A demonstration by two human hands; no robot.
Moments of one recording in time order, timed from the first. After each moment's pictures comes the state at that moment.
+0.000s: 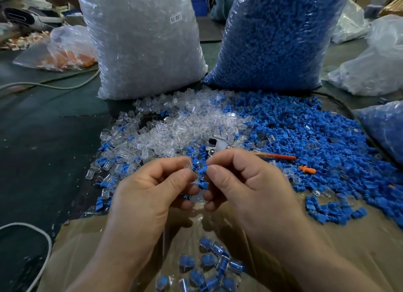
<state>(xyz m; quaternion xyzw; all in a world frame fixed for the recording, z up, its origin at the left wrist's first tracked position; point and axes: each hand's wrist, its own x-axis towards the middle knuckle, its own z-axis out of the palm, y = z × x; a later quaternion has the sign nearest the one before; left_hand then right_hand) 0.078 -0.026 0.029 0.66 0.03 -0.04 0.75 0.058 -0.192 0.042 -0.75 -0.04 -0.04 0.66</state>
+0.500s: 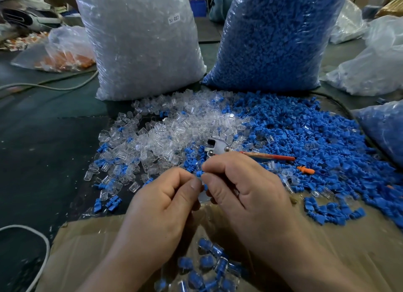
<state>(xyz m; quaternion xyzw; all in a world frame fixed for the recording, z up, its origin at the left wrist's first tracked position) 0.067 -0.031 0.036 0.82 -0.09 -0.03 0.57 0.054 -0.190 0.040 -0.86 -0.17 -0.22 0.42</state>
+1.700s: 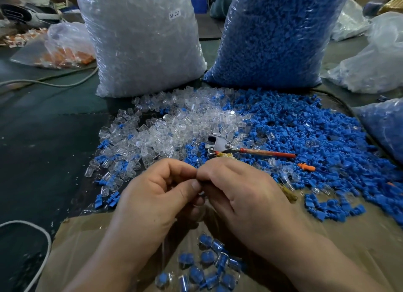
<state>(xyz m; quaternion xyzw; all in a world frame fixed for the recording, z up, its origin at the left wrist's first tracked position) 0.074 -0.024 0.028 0.69 -0.04 -0.11 0.71 0.056 -0.196 0.039 -0.91 -0.22 -0.14 0.33</state>
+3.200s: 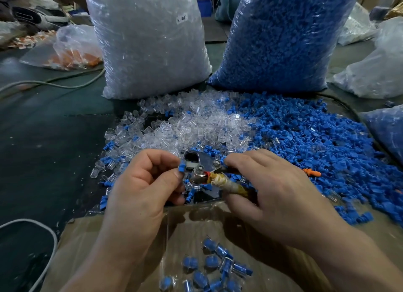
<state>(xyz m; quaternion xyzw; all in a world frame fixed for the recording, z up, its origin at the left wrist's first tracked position) 0.081 -0.013 0.023 0.68 -0.02 0.01 0.74 0.059 -0.218 0.054 -0.97 -0.15 -0.07 0.15</state>
